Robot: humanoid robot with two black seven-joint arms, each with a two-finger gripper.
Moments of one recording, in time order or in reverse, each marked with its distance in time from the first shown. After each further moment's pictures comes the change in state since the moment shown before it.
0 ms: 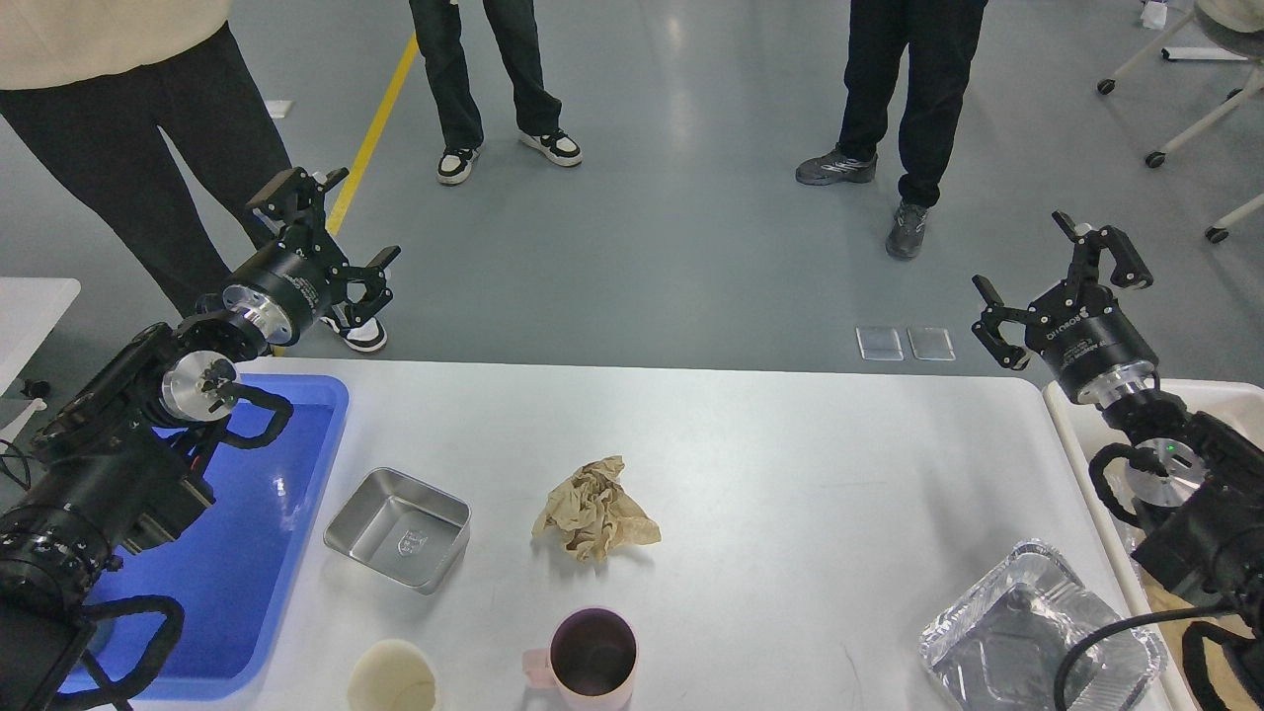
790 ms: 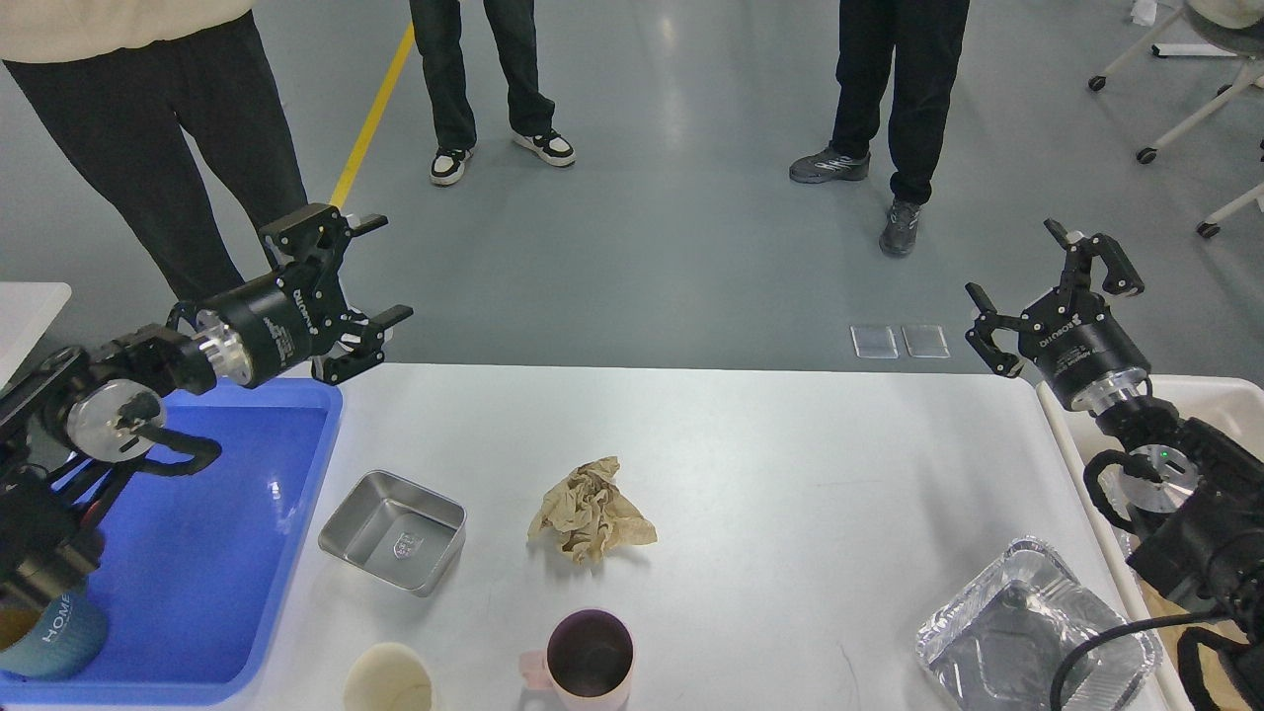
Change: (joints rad) left arm 0.310 0.385 0.093 -0.753 -0.050 0.034 0.270; right arm -0.010 0.011 0.000 0.006 -0.007 0.004 0.000
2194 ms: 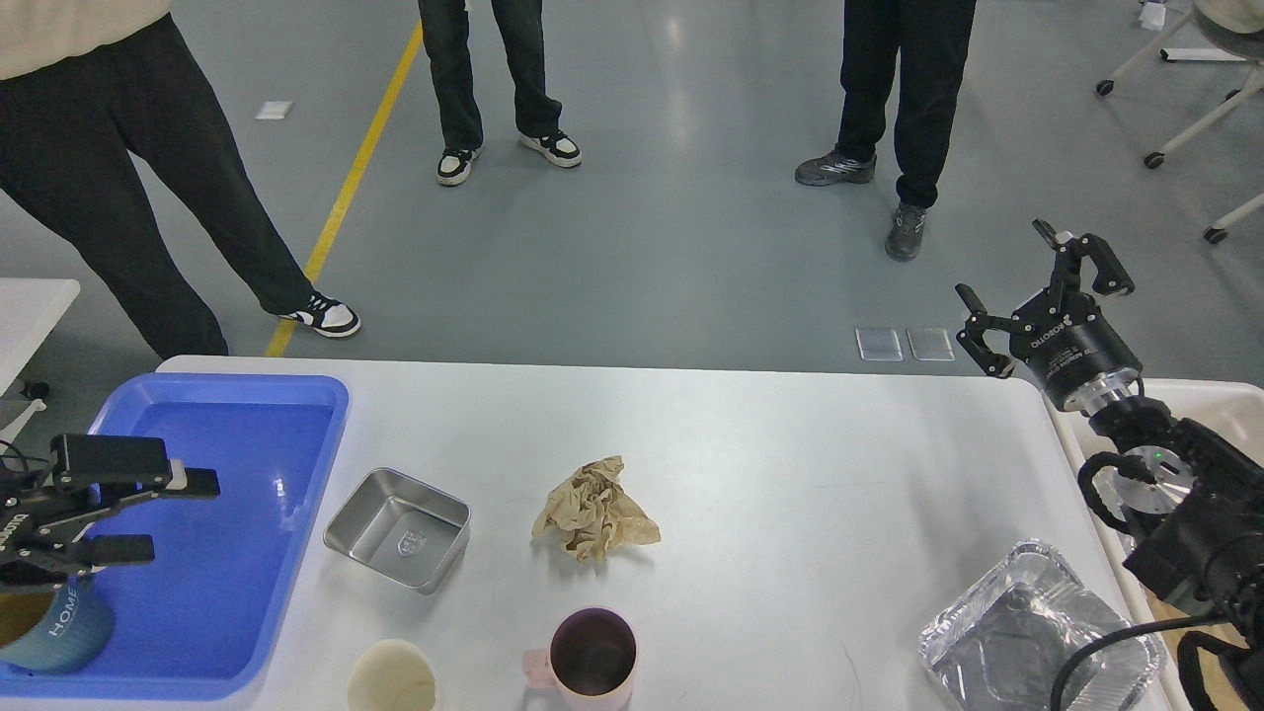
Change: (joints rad) left arm 0.650 0.569 -0.535 -0.464 0.234 -0.532 0.250; right arm -0.012 -0.003 -0.002 0.028 -0.008 0.001 0.002
